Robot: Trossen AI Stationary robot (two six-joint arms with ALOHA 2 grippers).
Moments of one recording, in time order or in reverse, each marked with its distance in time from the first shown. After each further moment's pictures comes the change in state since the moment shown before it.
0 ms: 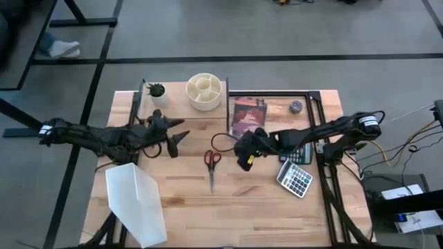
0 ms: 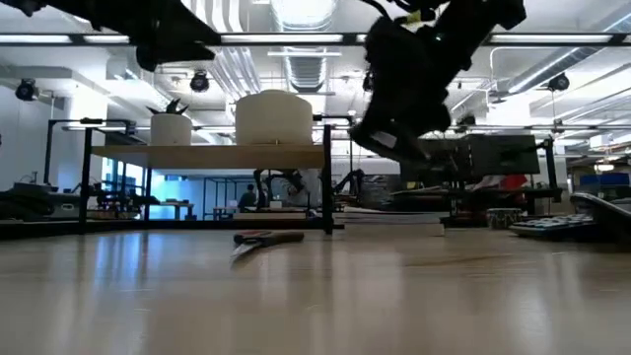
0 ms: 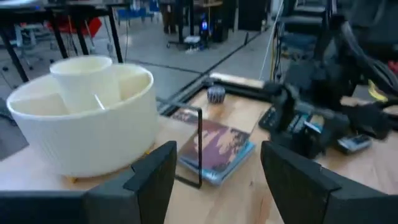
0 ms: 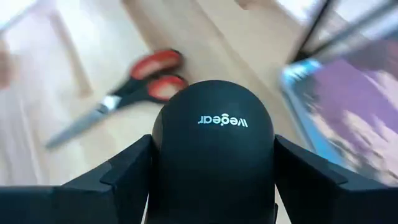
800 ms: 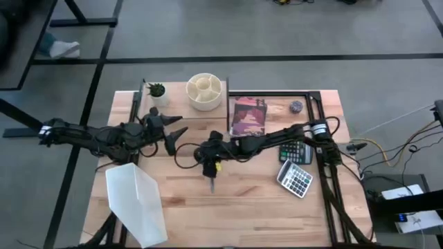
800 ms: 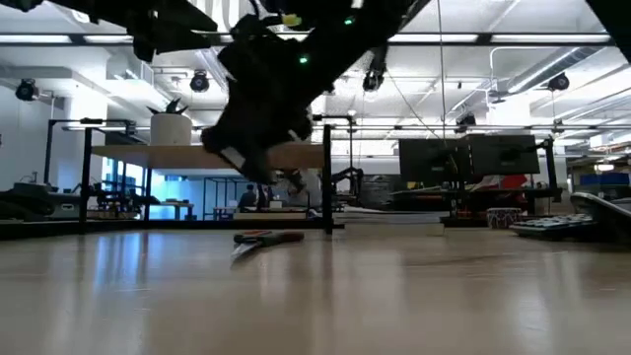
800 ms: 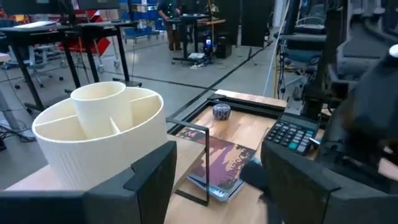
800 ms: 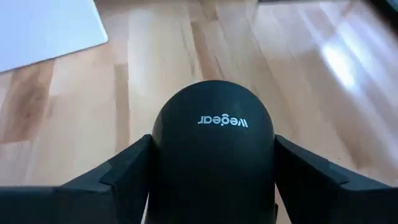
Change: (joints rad) left arm 0.002 -0.026 0.000 0.011 -0.029 0.038; right arm -0.027 0.540 0.570 0.136 -0.079 -0.491
